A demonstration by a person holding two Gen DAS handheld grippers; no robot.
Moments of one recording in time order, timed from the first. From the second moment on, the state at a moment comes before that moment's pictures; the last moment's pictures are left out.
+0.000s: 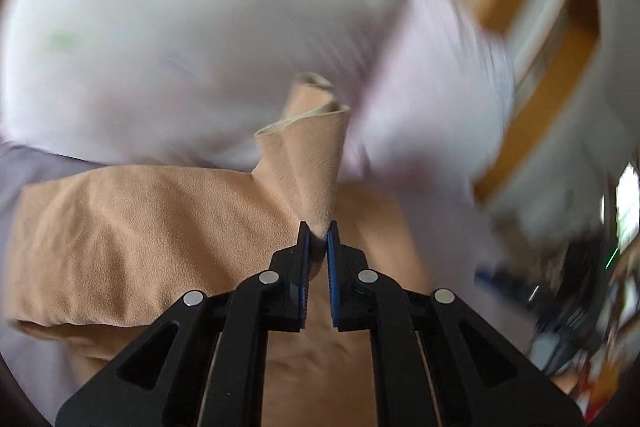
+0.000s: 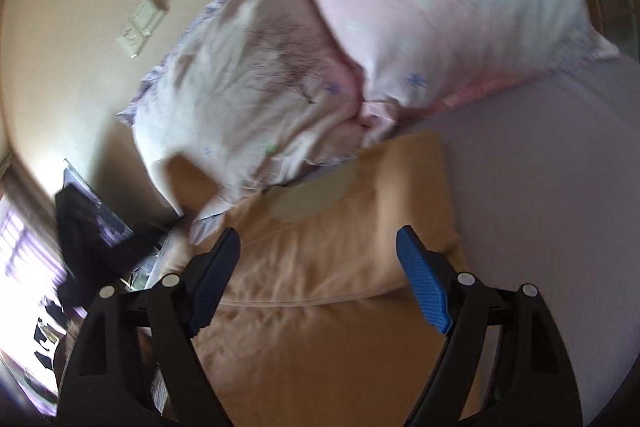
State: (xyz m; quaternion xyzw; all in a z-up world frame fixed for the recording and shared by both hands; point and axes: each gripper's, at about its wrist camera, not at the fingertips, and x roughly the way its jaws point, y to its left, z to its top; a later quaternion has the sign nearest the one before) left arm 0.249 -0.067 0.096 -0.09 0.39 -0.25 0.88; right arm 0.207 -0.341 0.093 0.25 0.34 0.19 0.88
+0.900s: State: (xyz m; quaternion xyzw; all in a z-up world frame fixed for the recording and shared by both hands) left arm 0.119 0.031 0.030 0.02 0.46 -0.18 0.87; right arm 0.273 -0.312 0.069 0.16 0.40 0.16 0.89
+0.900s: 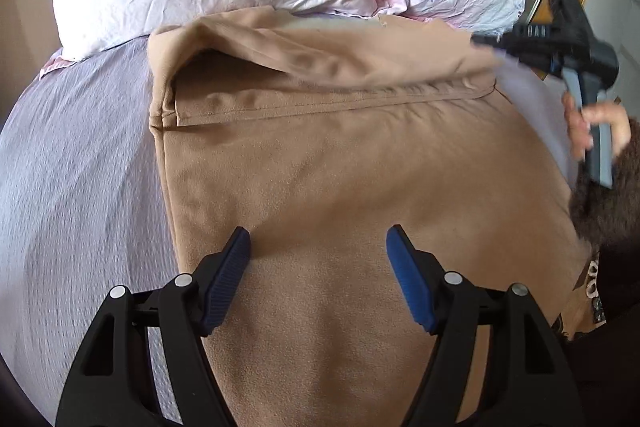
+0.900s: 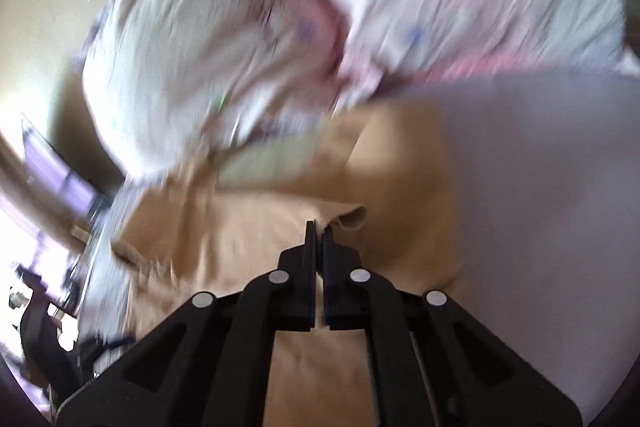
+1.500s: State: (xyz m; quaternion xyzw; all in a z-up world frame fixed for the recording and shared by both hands) left arm -0.013 0.128 0.047 -0.14 0.40 -0.27 0.86; right arm 0.072 -0.420 0.046 0.23 0.38 0.31 0.84
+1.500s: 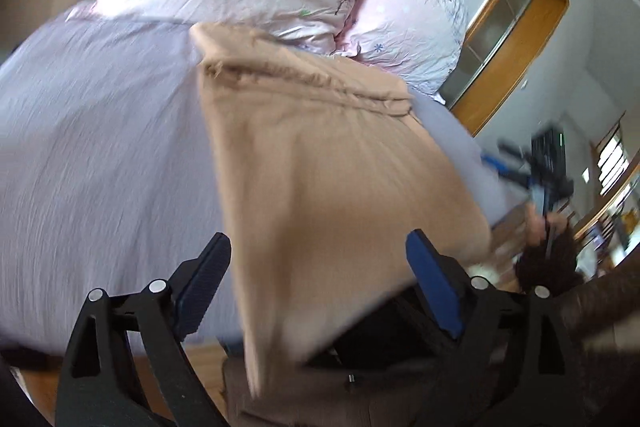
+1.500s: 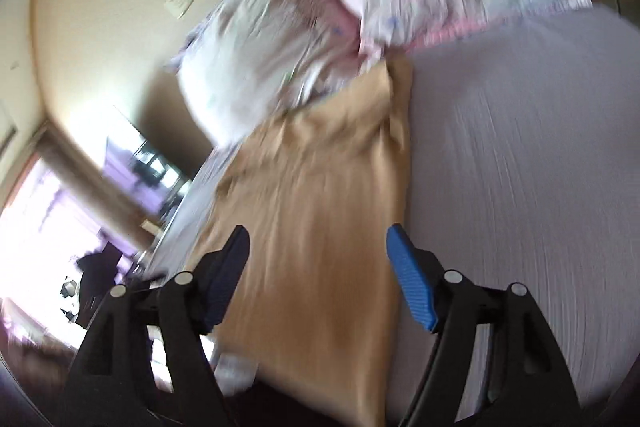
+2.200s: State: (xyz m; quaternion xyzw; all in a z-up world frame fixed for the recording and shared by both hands) left arm -0.021 0.150 -0.043 -0.32 0.49 -0.27 0.76; right arm 0.023 -0.393 -0.058 0.27 0.47 0.40 0.74
